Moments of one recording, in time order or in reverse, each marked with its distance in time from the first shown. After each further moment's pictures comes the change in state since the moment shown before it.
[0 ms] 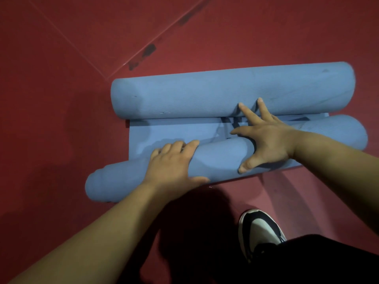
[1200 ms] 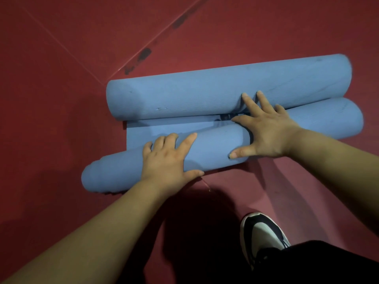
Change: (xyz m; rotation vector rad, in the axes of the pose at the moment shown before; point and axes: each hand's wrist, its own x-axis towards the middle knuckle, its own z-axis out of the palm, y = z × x) left_hand 0.021 -0.013 0.013 0.123 0.195 0.000; right_hand 0.009 0.004 -0.003 -0.119 0.233 0.077
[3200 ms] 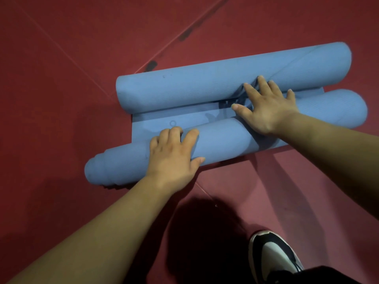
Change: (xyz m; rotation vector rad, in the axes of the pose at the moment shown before) left_hand 0.035 -0.003 -0.021 -0.059 0.204 -0.009; right_hand 0.069 0.009 -0.024 0.177 0.190 0.296
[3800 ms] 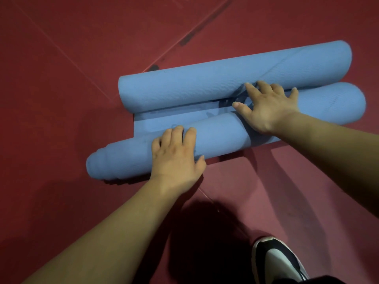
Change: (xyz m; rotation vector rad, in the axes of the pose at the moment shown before) left_hand 0.007 0.007 -0.001 0.021 0.056 -0.047; right_hand 0.014 -0.003 -0.003 -0.057 0.068 0.013
